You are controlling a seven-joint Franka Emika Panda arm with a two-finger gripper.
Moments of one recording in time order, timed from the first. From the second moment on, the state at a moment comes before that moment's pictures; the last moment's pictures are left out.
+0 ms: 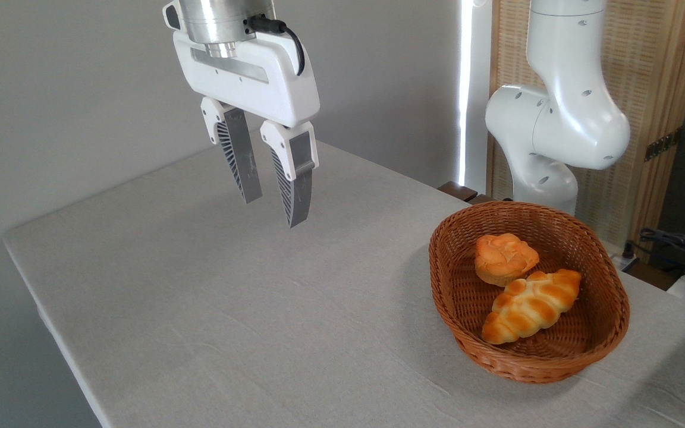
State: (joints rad) arm -0.02 -0.02 -0.02 -1.61 -0.01 1.59 0.69
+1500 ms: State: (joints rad) arm 0.04 -0.39 0.18 -2.08 0.02 1.56 0.92
